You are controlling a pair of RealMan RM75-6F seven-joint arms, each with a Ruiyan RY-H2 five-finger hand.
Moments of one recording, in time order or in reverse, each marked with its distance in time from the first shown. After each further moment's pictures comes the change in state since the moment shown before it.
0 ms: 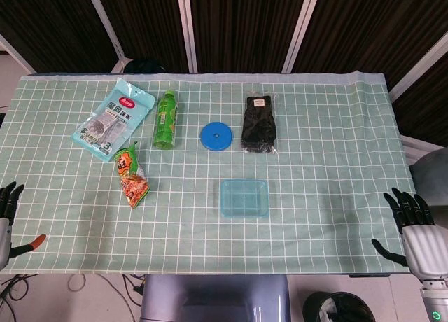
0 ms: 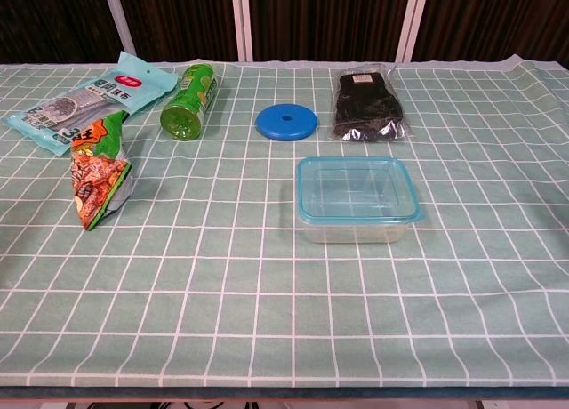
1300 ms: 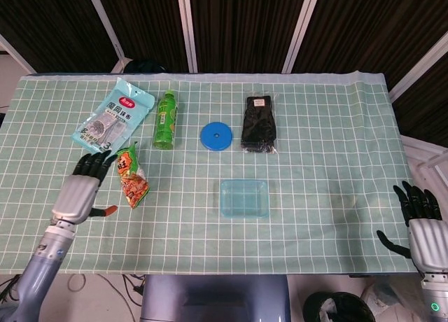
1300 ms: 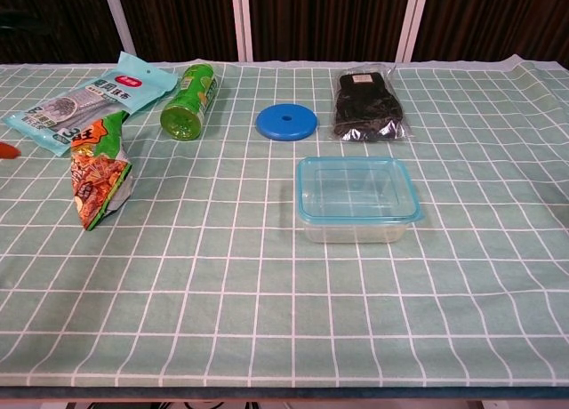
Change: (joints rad) left arm -0.372 -0.083 -0.169 -0.189 -0.206 -0.400 0.301; right arm 0.008 -0.038 0.050 0.015 0.086 -0.006 -0.020
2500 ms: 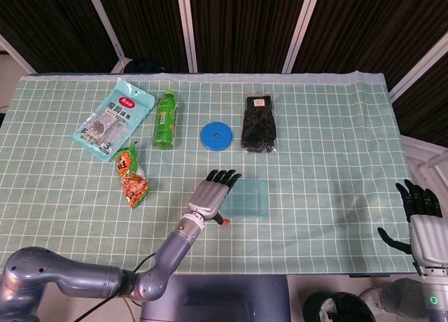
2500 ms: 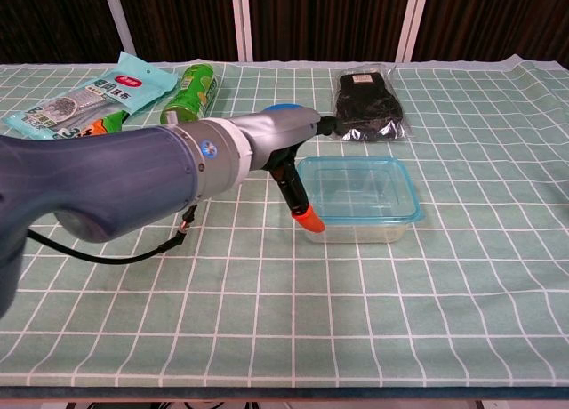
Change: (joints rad) left arm -0.619 -0.656 -0.163 0.267 -0.717 -0.096 0.406; right arm 0.016 -0.004 0.018 -0.009 0.072 -0.058 0.010
